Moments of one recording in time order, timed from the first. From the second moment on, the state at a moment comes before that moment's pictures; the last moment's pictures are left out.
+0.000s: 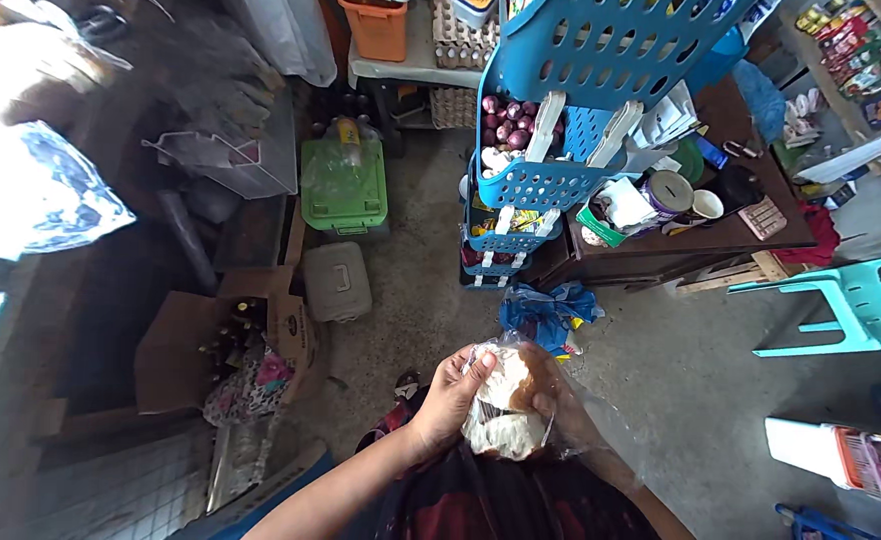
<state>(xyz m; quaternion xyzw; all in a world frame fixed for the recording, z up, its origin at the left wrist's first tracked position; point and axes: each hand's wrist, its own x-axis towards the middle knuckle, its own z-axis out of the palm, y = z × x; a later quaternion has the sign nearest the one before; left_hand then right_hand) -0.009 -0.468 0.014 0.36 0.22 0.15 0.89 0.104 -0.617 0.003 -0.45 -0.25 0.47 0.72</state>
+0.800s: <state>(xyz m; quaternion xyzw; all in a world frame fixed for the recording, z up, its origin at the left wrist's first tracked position) 0.021 -0.470 0.016 0.38 0.30 0.22 0.84 0.133 -0.621 -0.017 -0.46 -0.38 0.38 0.71</state>
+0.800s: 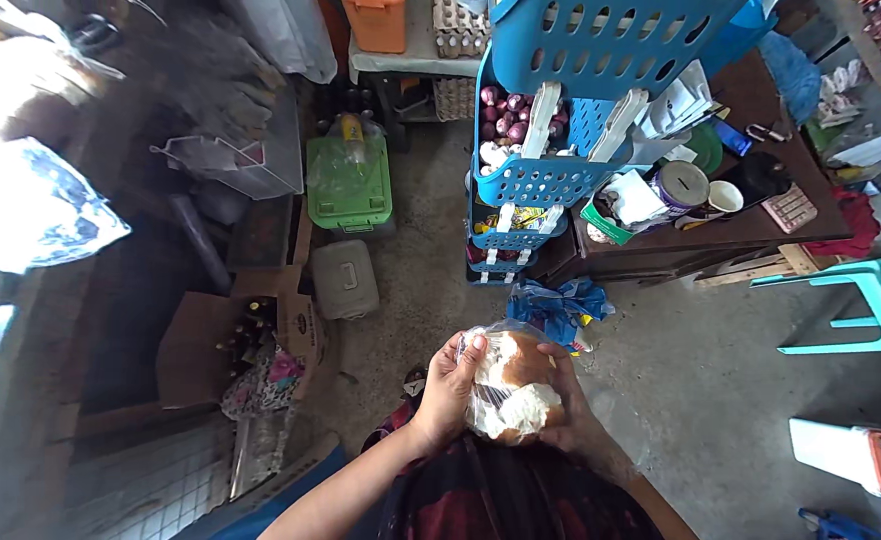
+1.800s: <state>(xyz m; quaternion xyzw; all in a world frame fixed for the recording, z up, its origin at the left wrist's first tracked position) 0.125 -0.437 -0.012 0.52 0.32 0.05 0.79 0.209 -0.691 0.005 -0.50 -0.11 0.41 0.76</state>
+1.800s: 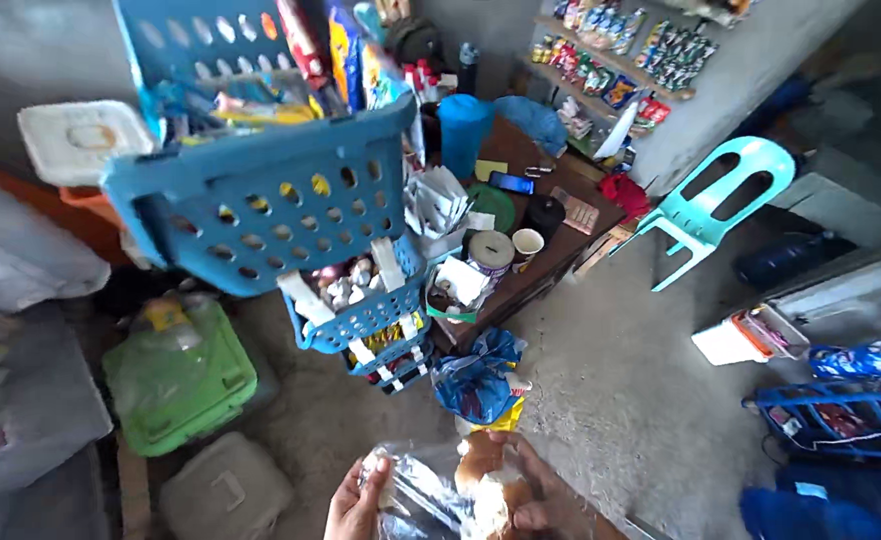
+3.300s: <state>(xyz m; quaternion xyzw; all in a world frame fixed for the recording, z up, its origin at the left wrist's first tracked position) 0.943 -1.237 -0.104 0.72 0.07 -0.38 0.58 0.744 -1.552 0.037 -0.59 0.14 -0.21 0.77</state>
